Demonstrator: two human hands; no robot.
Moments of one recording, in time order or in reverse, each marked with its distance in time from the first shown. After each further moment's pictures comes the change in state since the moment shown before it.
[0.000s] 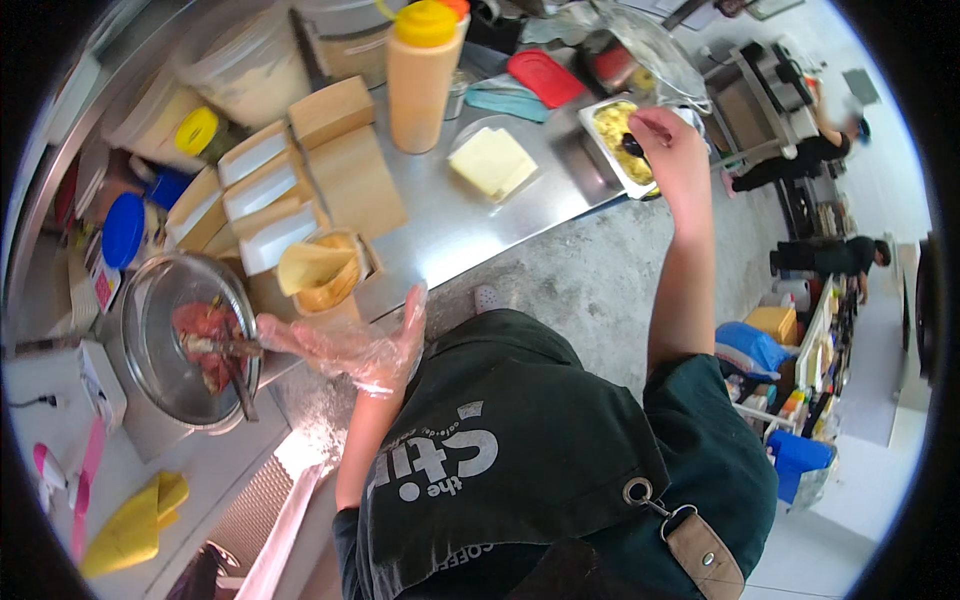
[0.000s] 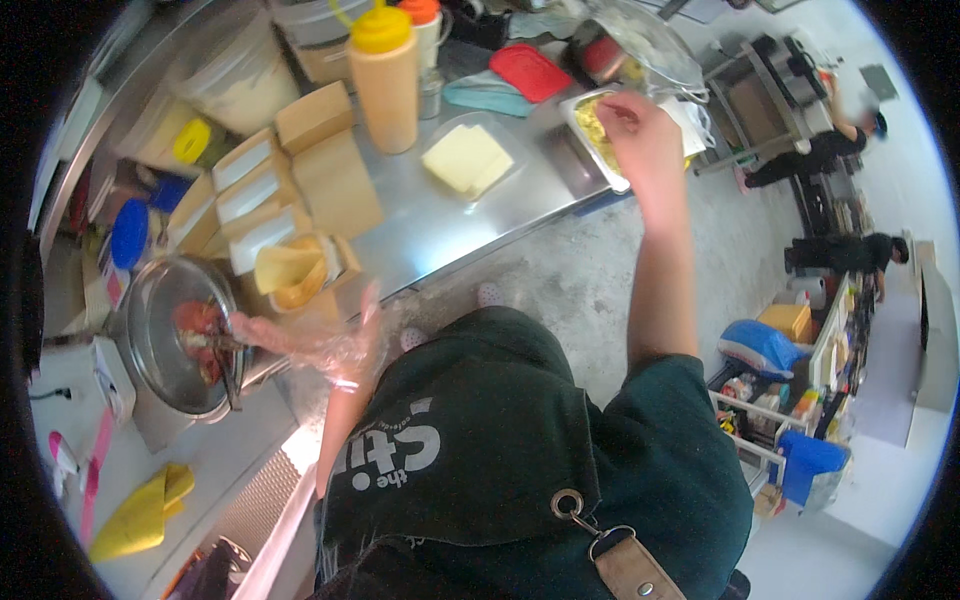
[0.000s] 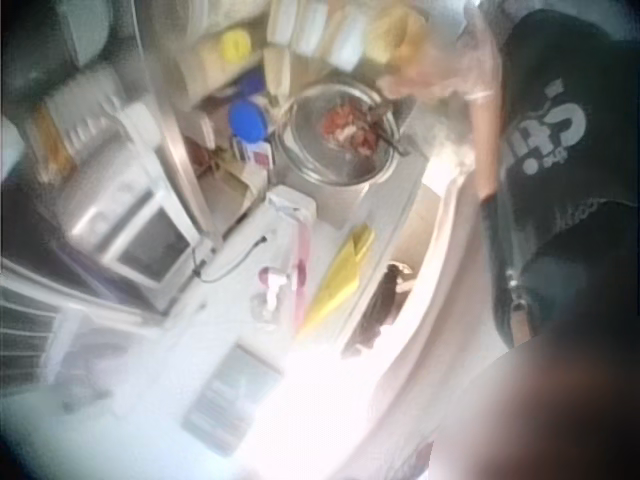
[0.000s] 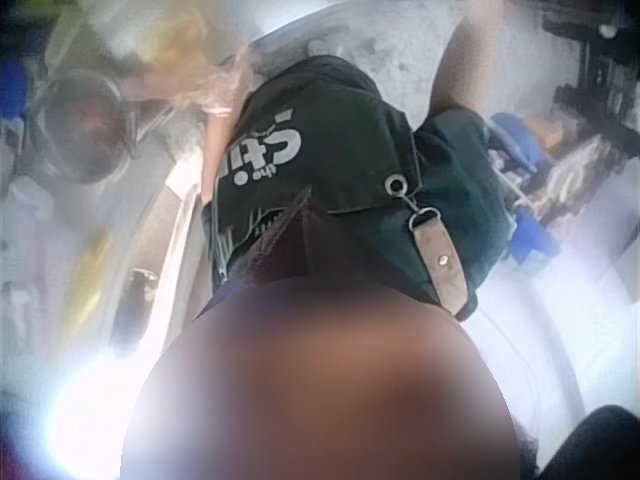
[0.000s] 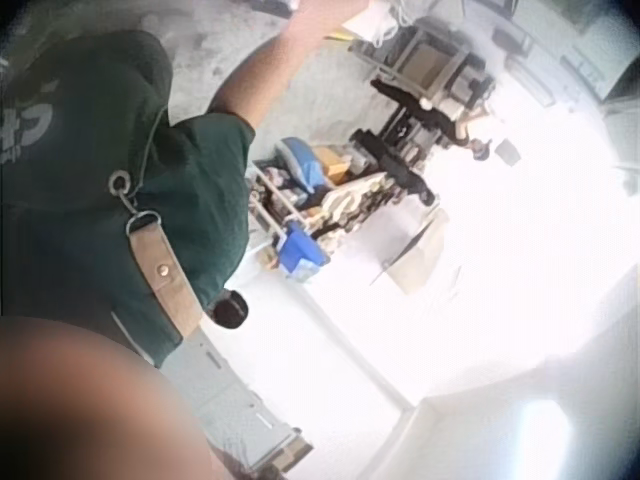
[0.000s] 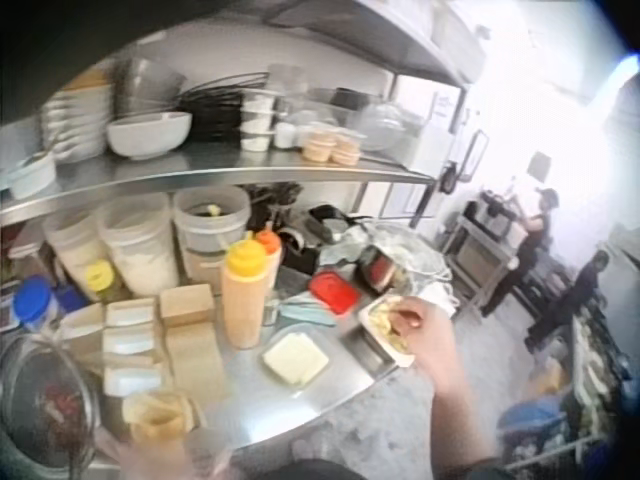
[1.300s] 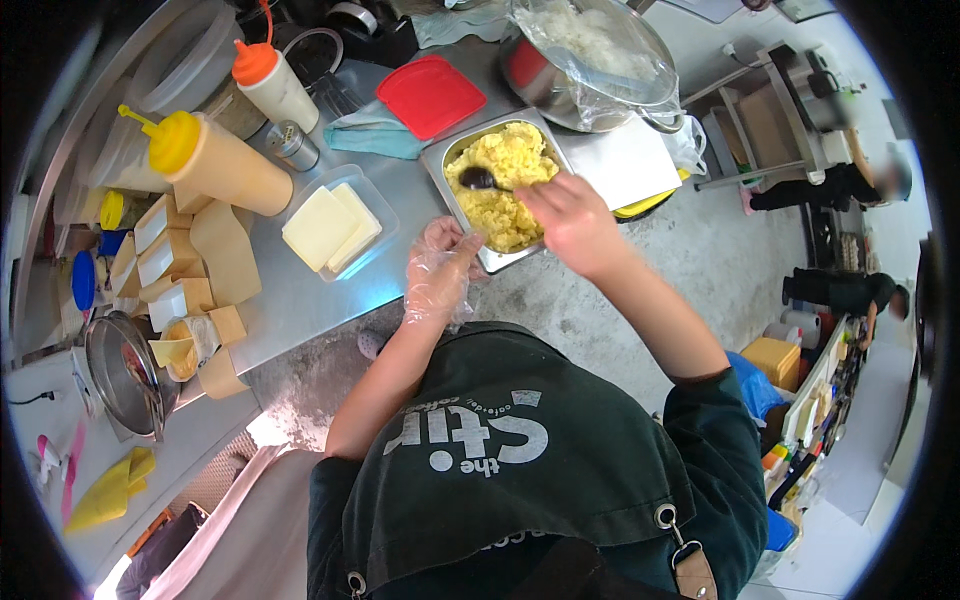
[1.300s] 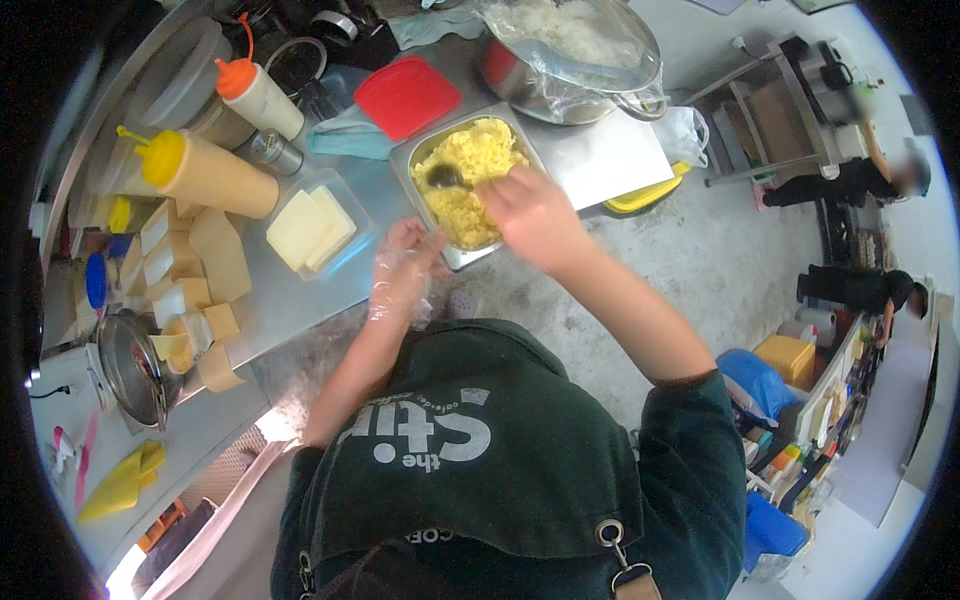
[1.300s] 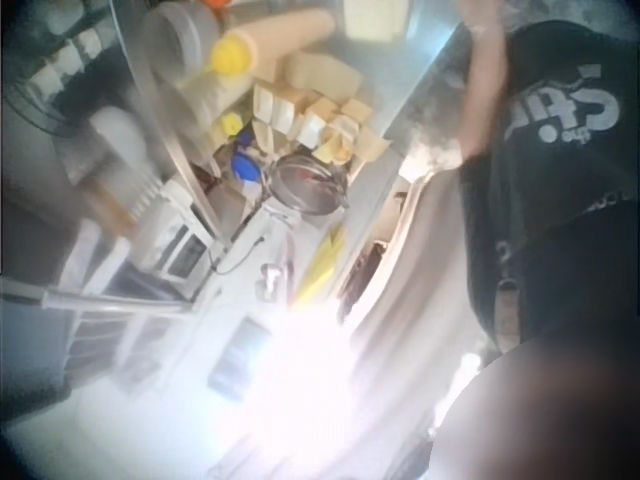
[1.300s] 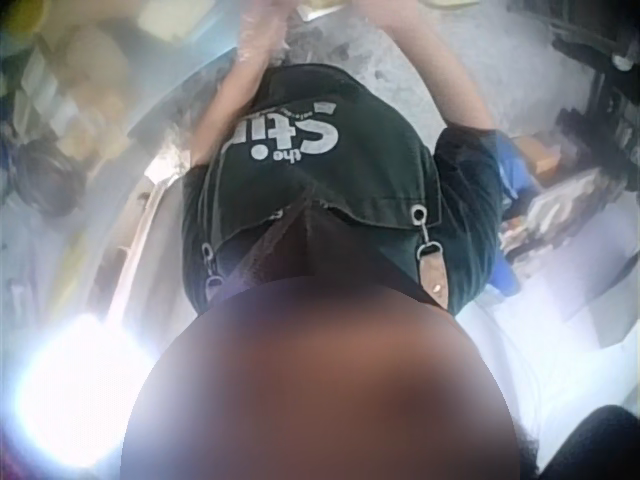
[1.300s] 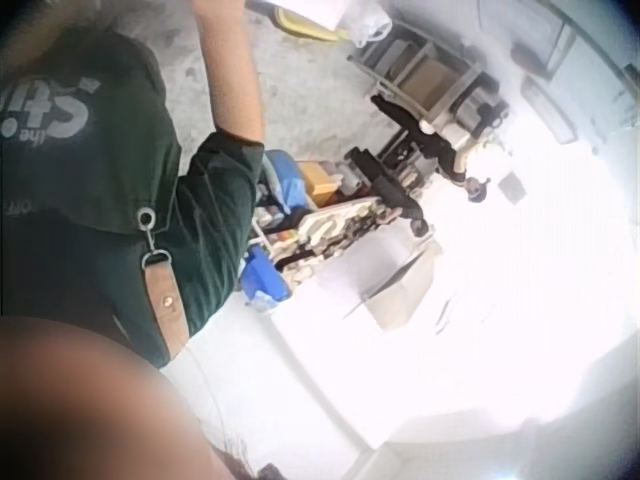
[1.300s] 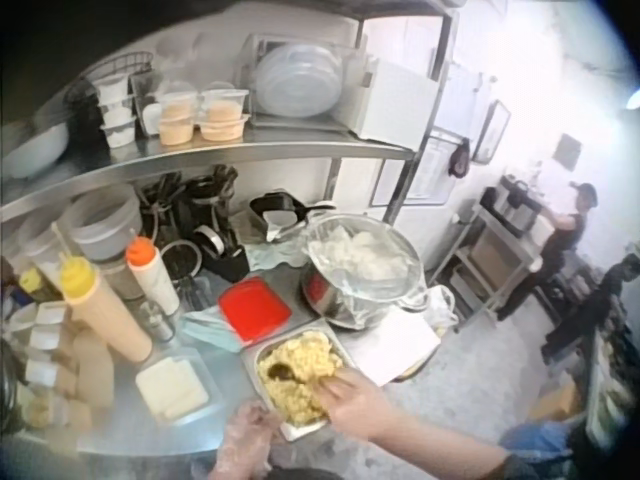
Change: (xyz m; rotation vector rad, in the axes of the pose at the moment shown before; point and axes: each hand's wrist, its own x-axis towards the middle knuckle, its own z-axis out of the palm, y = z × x) left_hand -0.023 0.252 0.228 -1.096 -0.880 -1.348; right_hand 0.038 0.174 -0.022 -0.256 -0.307 -0.862
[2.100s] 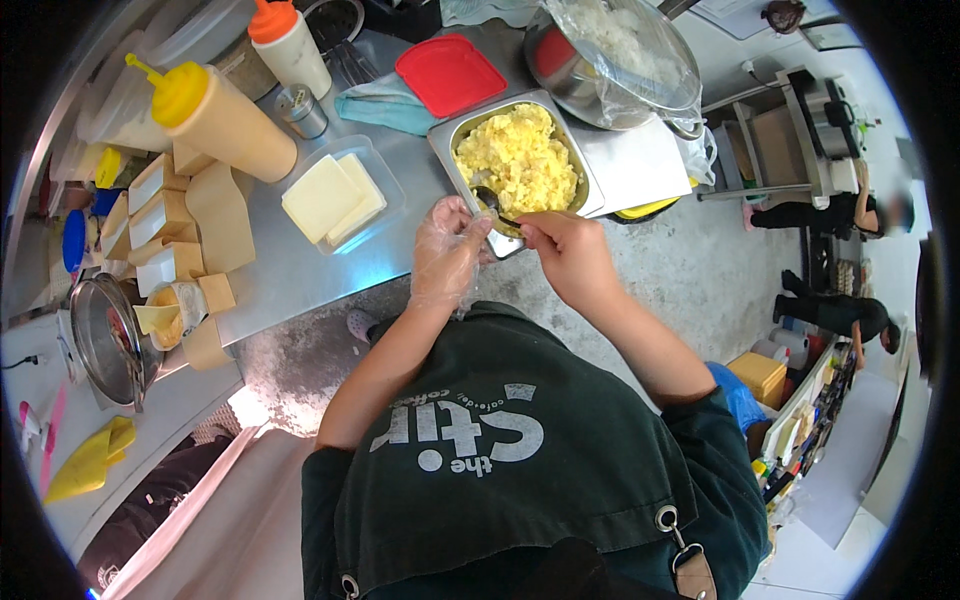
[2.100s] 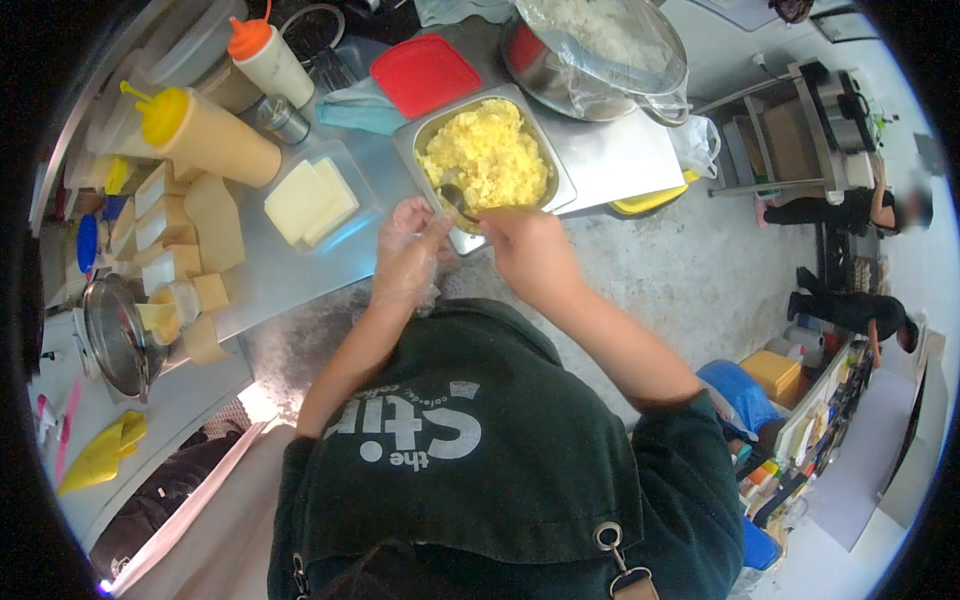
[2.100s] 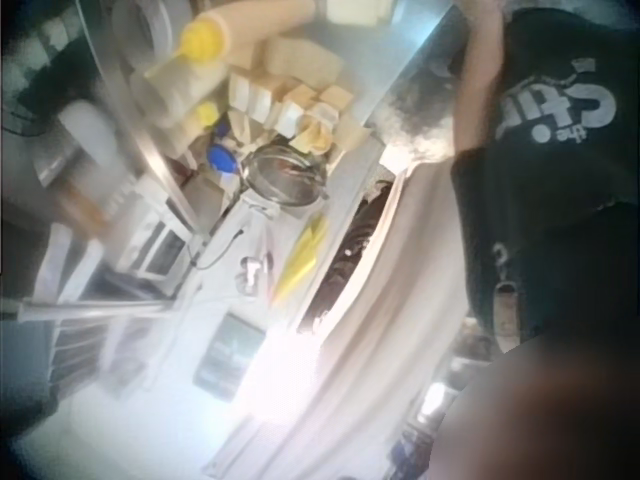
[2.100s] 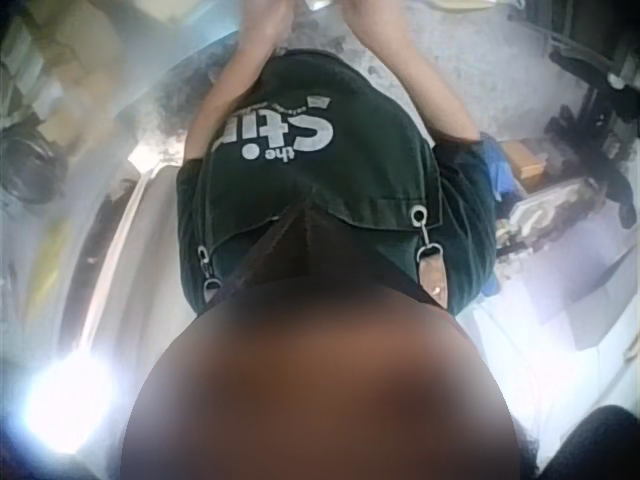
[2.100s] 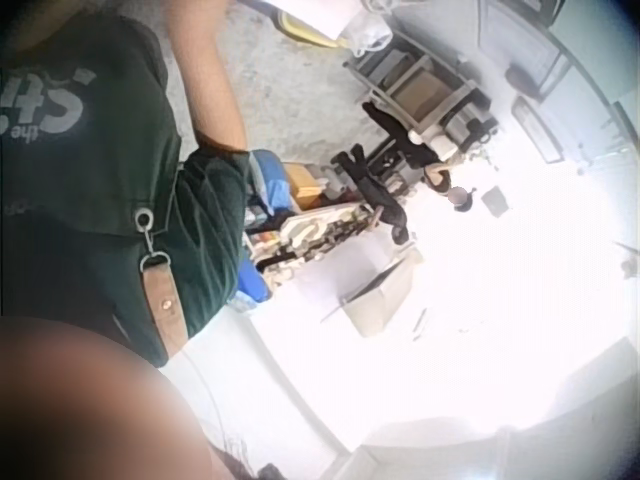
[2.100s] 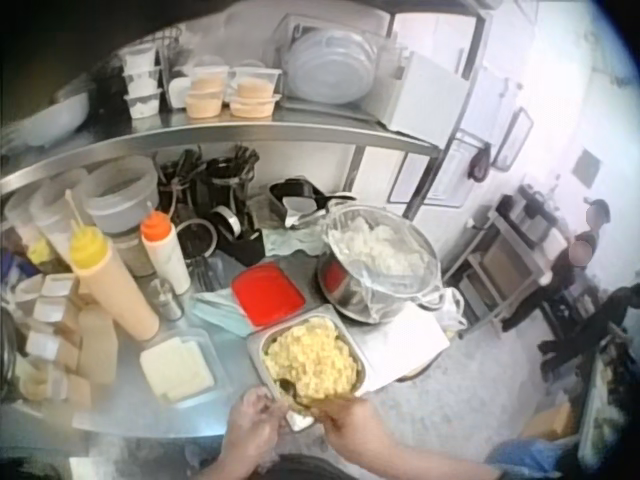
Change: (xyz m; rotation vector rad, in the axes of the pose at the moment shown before) left_hand -0.002 -0.006 0.006 -0.108 0.020 0.066; right_hand -0.018 -0.044 0.014 0.574 -0.086 0.607
